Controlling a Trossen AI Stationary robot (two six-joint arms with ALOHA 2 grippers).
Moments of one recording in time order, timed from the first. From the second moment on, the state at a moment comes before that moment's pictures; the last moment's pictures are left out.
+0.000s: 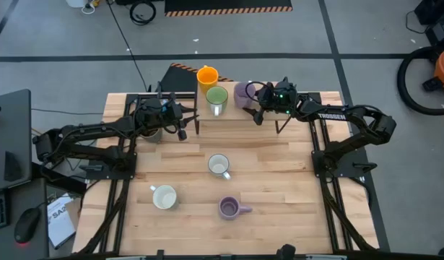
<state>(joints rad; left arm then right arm) 0.43 1.09 0.59 0.29 0.02 0.33 -0.65 1.37 0.70 0.32 -0.20 -0.21</state>
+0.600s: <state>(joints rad) 0.43 1.09 0.59 0.26 0.02 0.34 -0.67 1.45 0.78 0.29 -0.25 -0.26</state>
